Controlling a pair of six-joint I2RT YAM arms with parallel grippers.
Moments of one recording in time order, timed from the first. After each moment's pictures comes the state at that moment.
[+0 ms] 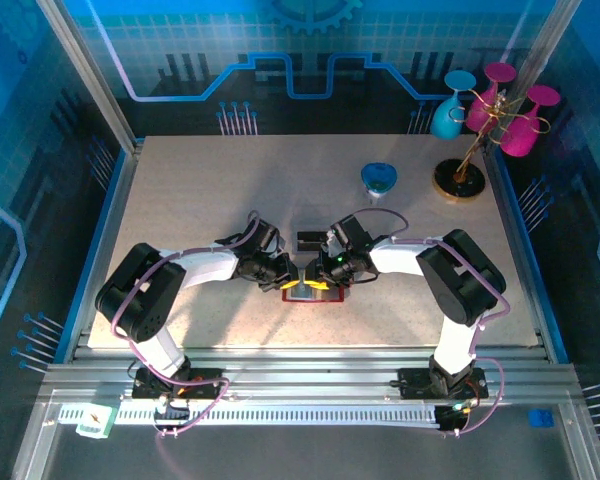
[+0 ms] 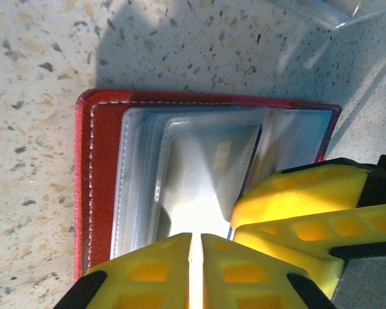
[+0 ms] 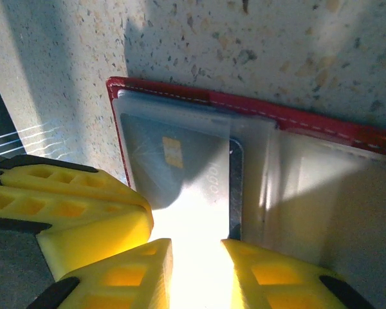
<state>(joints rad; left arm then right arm) -0.52 1.68 0.82 -0.19 0.51 -0.92 0.59 1.82 0.91 -0.15 -0.64 0.84</state>
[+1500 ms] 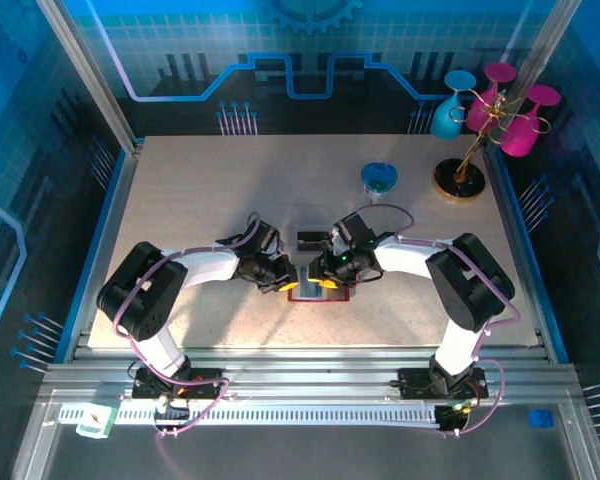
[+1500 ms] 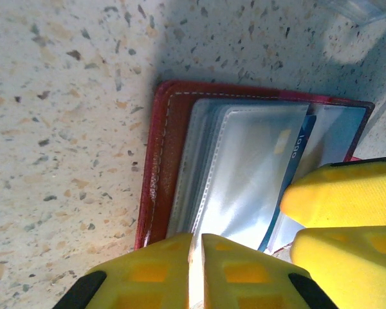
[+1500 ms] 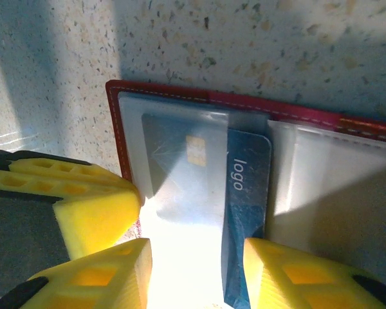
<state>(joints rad) -0.52 1.70 0.82 -0.21 0.50 -0.92 0.57 1.76 0.92 -0.26 -0.56 0.78</state>
